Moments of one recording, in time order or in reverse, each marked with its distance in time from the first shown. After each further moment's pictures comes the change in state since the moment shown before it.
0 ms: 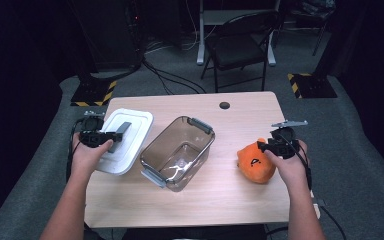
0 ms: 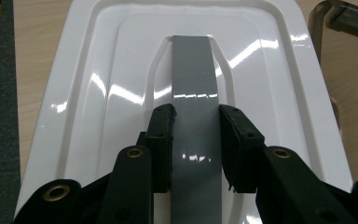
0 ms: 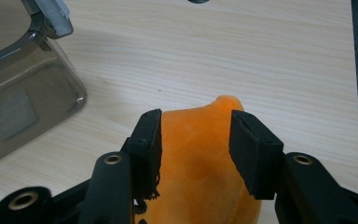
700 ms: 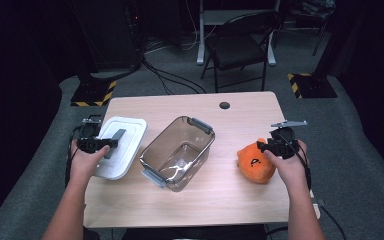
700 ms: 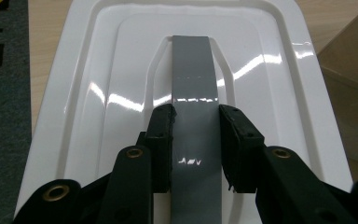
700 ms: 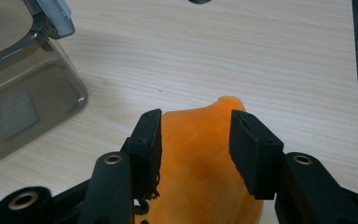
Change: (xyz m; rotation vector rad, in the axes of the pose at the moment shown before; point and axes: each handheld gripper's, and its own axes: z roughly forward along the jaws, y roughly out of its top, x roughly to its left) left arm 0.025 -0.023 0.020 0.029 0.039 -0.039; right arm 0.002 0.000 0.000 0.002 -0.001 0.003
